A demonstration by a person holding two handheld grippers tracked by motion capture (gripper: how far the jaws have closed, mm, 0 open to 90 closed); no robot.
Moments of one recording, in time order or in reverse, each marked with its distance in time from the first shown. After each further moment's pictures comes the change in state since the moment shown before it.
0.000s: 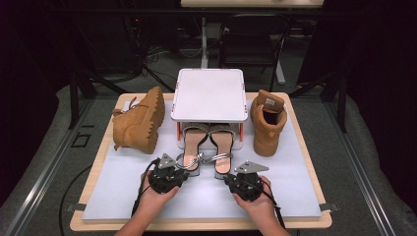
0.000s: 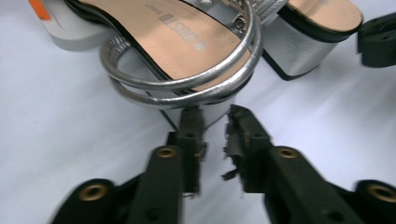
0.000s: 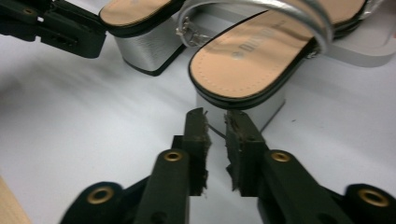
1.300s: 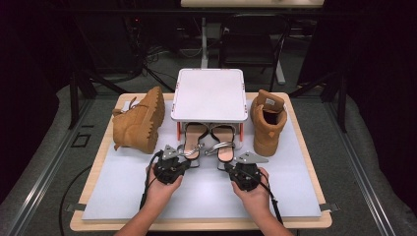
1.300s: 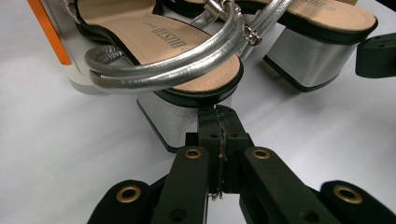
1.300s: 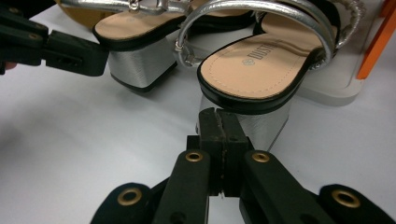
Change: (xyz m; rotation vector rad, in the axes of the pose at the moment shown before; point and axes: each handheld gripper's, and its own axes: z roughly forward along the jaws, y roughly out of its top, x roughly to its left) left arm 0.000 0.024 0.009 -0.075 0.058 -0.034; right arm -0.006 0.023 0.005 -0.083 -0.062 0.050
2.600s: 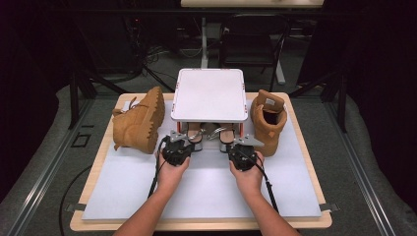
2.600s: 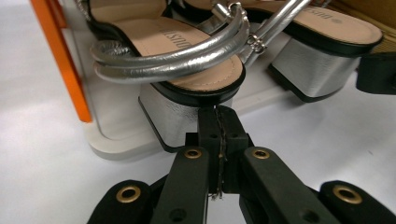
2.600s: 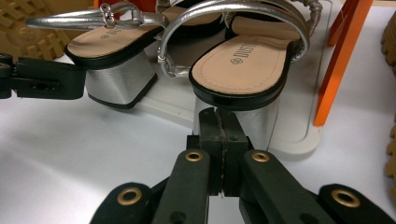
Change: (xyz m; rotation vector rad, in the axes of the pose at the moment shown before) left arm 0.021 0.031 0.047 -0.061 0.077 -0.099; right arm -0.028 0.027 0.047 -0.071 -0.127 0.077
